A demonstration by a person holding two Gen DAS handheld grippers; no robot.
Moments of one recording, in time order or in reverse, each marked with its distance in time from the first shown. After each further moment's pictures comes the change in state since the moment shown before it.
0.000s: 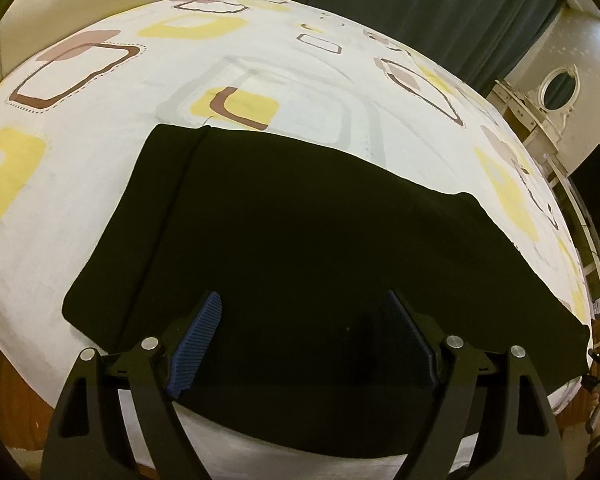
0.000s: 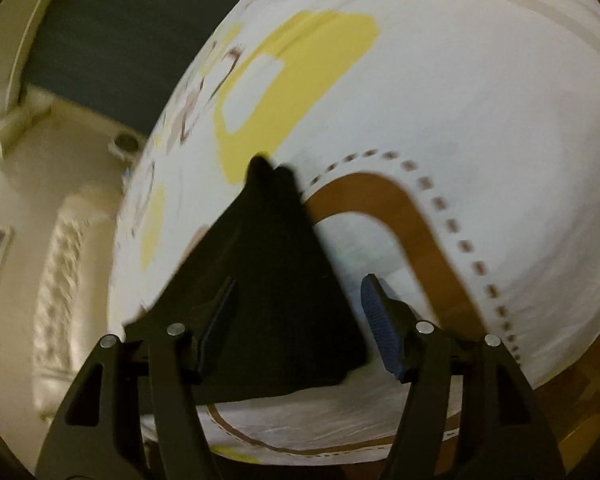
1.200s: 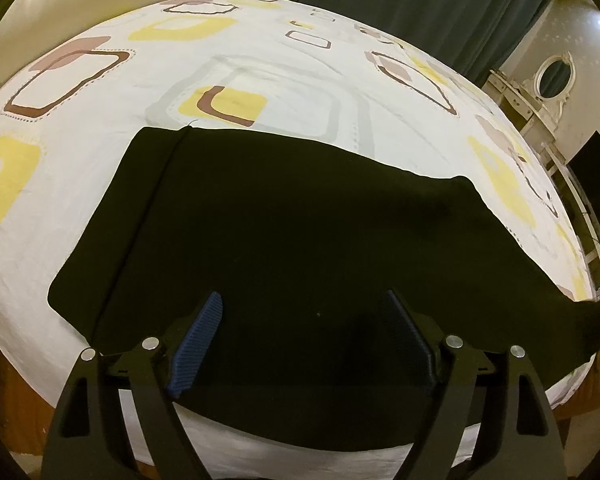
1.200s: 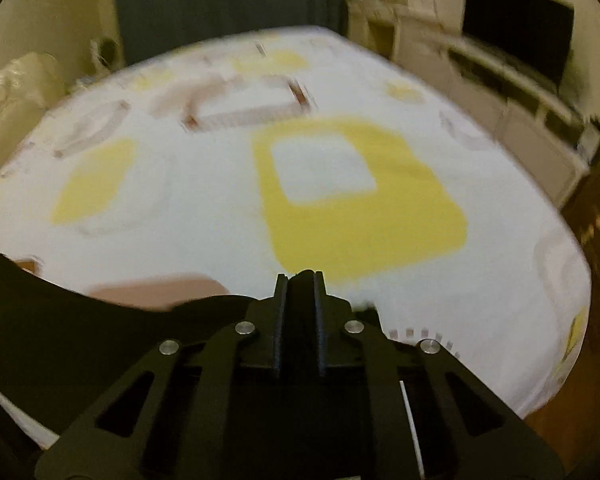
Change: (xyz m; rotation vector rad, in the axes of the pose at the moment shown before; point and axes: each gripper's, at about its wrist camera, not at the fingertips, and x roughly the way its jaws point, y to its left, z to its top) left arm 0.000 -0.012 -0.005 0.045 0.011 0.007; right arm 0.019 0.160 0.010 -0.602 -0.254 -0.442
